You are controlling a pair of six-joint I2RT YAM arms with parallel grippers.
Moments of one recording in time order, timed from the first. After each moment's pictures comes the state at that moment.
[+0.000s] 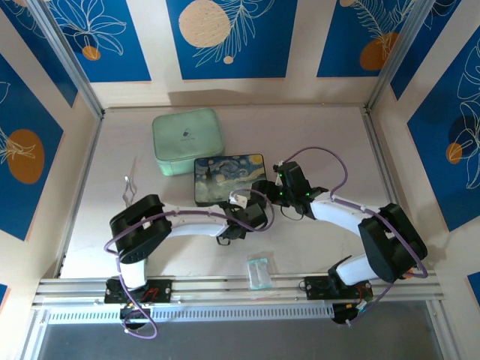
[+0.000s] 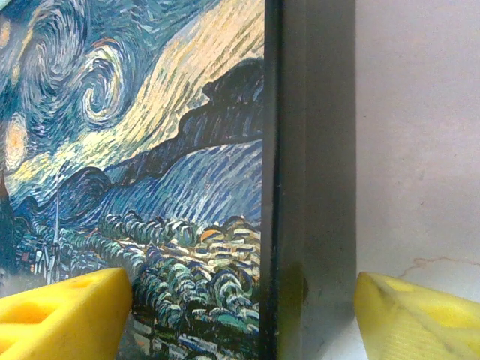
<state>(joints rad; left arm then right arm) -1.14 1.84 1.09 -0.64 -0.47 -0.84 0.54 1.43 0.67 -0.04 -0.20 0.70</state>
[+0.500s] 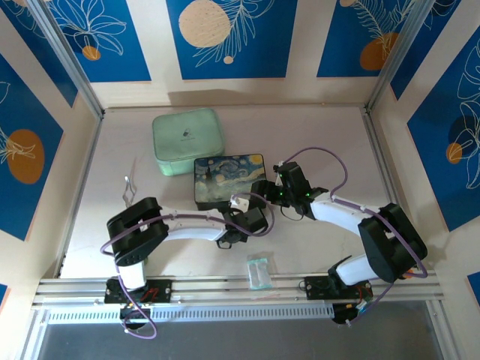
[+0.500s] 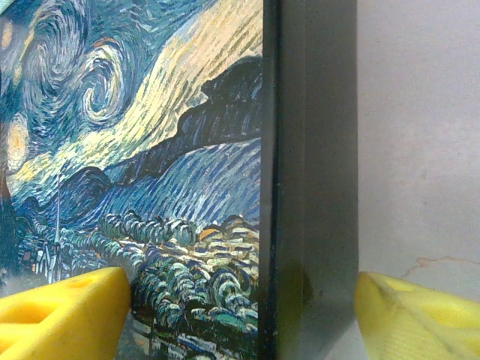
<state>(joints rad) -1.17 1.81 1.05 -0.59 -0.44 -0.87 0.54 1.43 0.66 -0.03 -0.20 0.70</state>
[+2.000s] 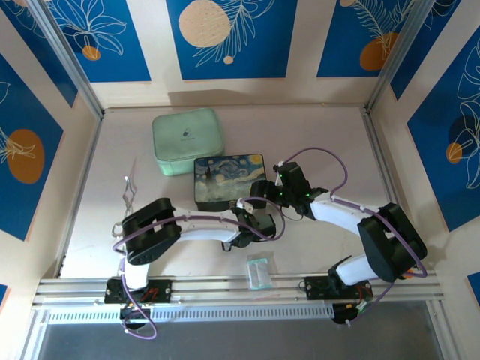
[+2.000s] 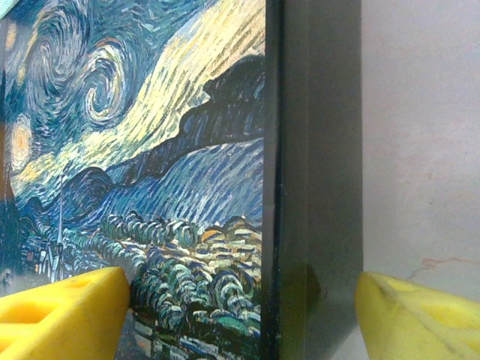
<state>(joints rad) -1.23 1.90 1.20 -0.86 -0.55 -0.84 0.54 1.43 0.65 -0.02 -0.21 0.71</state>
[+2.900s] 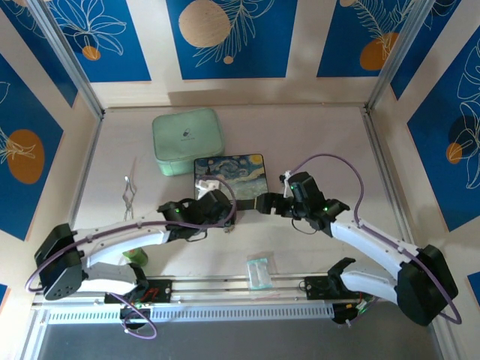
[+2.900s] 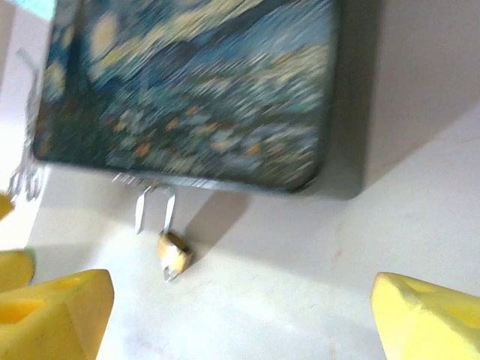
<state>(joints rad) -1.01 1.25 0.84 -0.53 -0.37 -0.79 0.63 1.07 0.59 -0.30 -0.21 0.65</state>
